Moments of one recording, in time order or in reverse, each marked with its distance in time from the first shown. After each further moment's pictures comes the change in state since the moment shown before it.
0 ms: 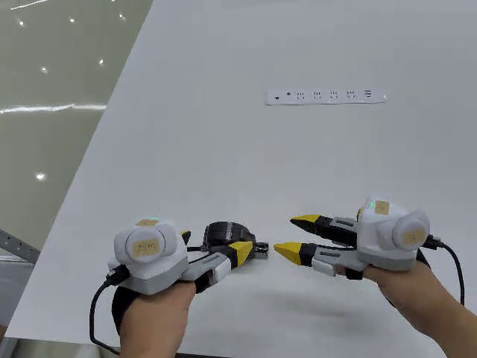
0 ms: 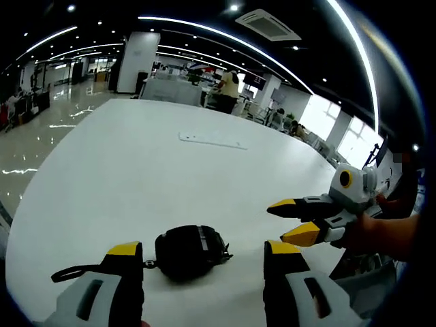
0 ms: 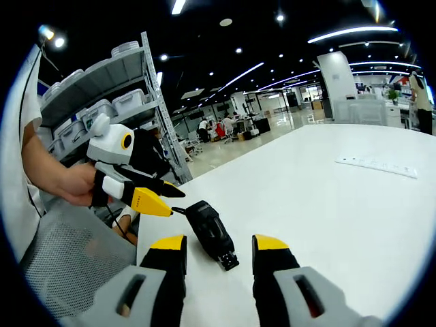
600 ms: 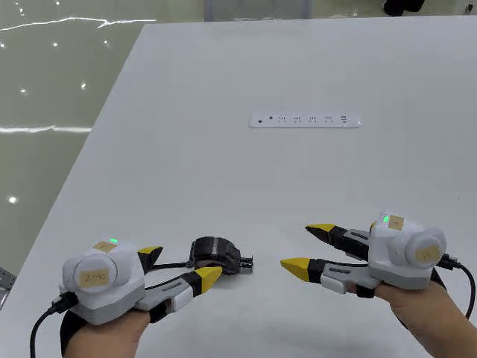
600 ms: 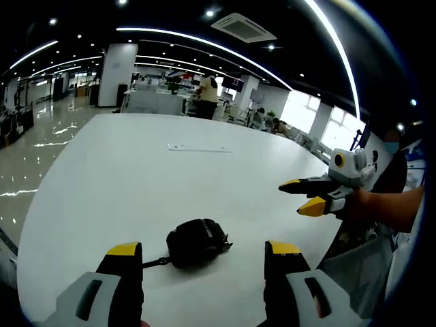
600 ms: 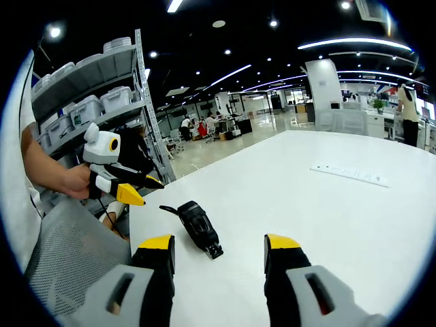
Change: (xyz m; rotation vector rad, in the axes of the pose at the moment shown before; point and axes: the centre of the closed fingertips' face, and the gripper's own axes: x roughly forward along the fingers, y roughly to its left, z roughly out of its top) left arm -0.037 0.013 0.000 0.110 -0.039 -0.090; right arm -0.050 -0.004 0.011 -0.038 0.019 -0.137
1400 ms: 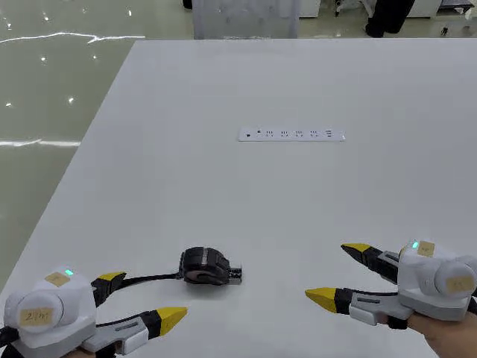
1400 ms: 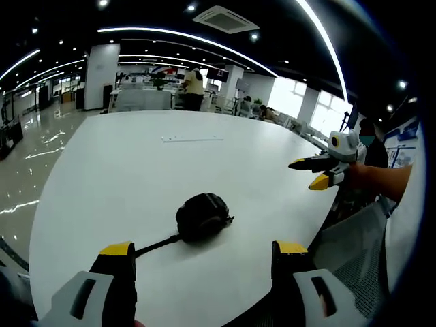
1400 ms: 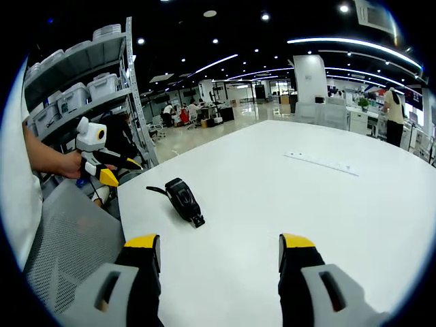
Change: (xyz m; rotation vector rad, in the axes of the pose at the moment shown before) left arm -0.034 0.014 -0.025 0.096 0.054 -0.049; right arm -0.055 -0.015 -0.027 -0.014 0.098 -0.125
